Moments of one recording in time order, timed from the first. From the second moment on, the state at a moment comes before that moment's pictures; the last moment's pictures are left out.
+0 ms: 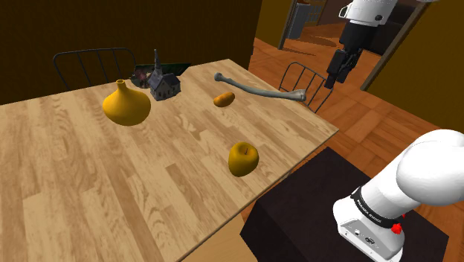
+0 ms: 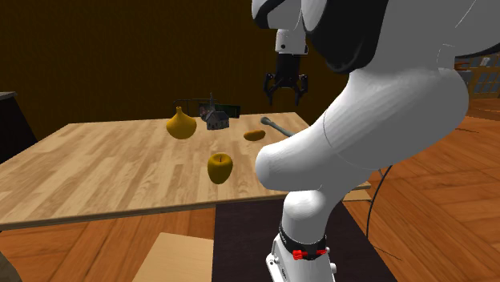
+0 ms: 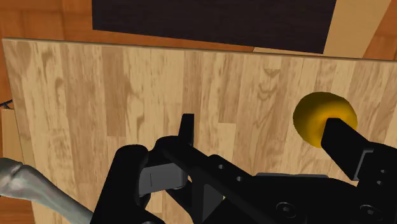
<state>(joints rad) -0.01 -0.74 -0.05 -2.45 0.03 1.60 -0.12</state>
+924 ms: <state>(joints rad) -0.04 -0.76 0.25 -2.72 0.37 1.95 0.55</state>
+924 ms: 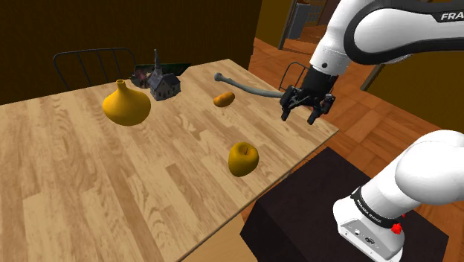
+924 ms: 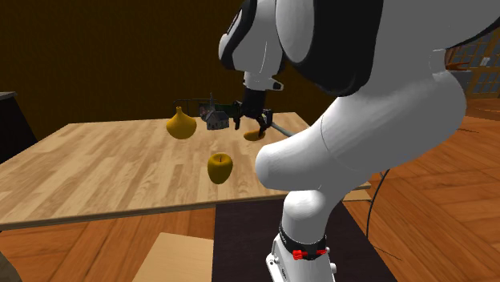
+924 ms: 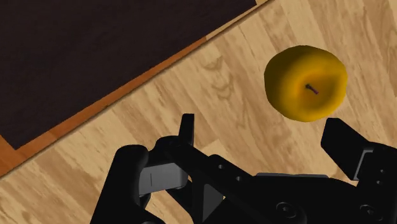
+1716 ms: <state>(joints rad) -0.11 -0.42 0.61 -2.70 0.60 2.44 1.15</state>
